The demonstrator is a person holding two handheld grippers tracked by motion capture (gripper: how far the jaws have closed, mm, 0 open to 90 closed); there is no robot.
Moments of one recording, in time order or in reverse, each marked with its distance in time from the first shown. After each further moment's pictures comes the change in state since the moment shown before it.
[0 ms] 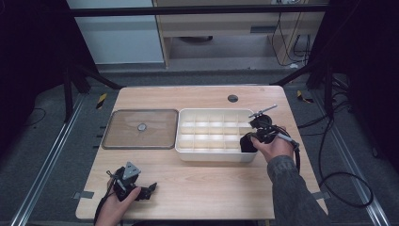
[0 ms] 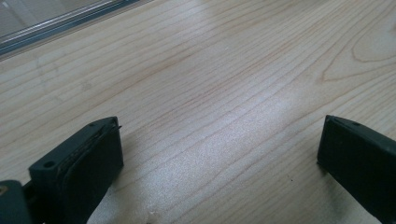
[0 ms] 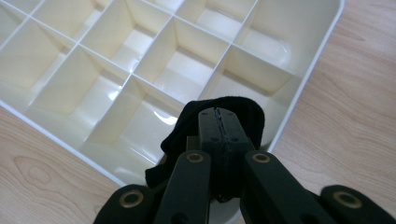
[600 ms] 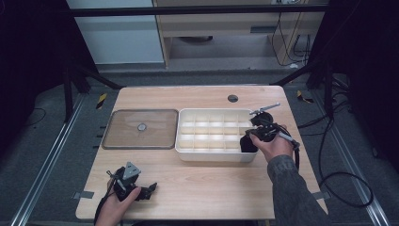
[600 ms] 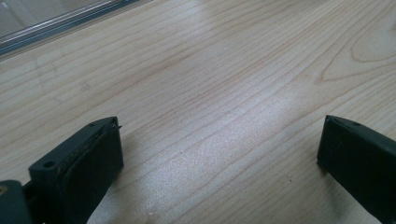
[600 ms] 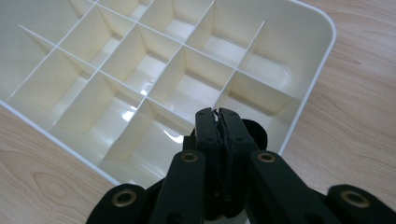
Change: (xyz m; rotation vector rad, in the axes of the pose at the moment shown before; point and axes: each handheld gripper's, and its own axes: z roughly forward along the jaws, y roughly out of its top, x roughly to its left) left arm 0.000 0.000 0.000 0.002 -0.002 0.003; right arm 0.003 0.004 -0.009 -0.077 0.025 0.009
